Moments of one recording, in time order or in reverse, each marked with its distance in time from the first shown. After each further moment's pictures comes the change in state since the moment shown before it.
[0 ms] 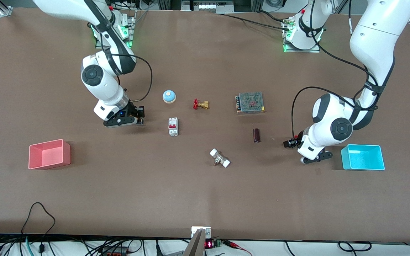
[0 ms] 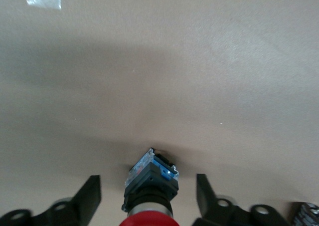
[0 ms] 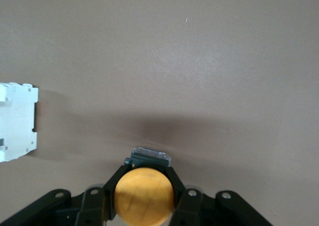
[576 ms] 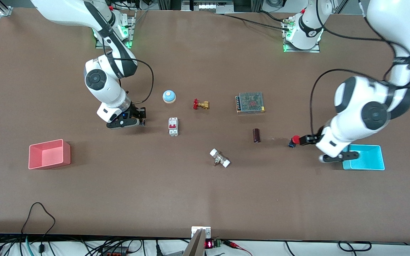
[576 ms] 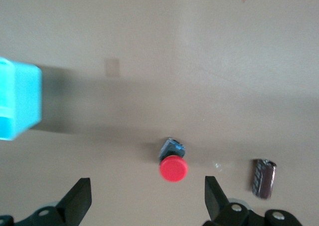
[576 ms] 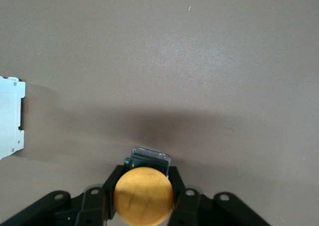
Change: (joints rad) left arm 0.010 -0.183 0.007 0.191 0.001 -0.319 0.195; right arm 0.000 0.028 -0.002 0.009 -0.018 0.006 0.000
